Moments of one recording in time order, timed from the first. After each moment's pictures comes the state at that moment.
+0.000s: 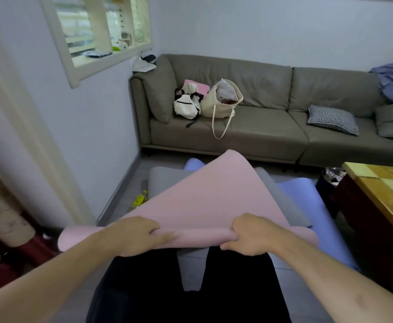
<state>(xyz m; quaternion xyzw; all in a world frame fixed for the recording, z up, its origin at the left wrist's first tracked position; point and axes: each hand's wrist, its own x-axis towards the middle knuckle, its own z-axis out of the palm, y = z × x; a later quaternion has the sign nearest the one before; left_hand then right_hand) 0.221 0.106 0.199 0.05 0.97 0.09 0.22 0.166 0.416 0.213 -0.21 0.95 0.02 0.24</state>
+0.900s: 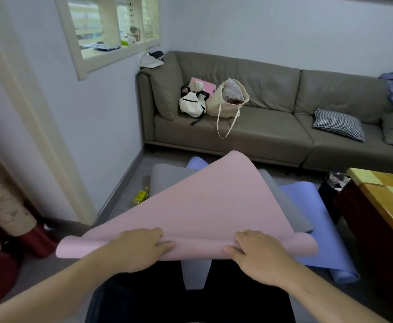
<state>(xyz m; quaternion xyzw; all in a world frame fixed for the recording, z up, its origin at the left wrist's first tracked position) 0.253 0.122 0.187 0.01 0.96 0.13 0.24 0.211 0.425 0.195 -0.20 0.96 -0.02 0.16</state>
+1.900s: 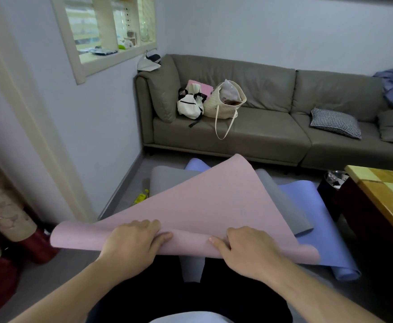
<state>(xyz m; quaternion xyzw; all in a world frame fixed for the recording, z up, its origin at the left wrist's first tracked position) 0.261 0.107 0.145 0.09 0.99 0.03 -0.14 0.222 0.396 0.203 -0.20 0.97 0.00 0.10</state>
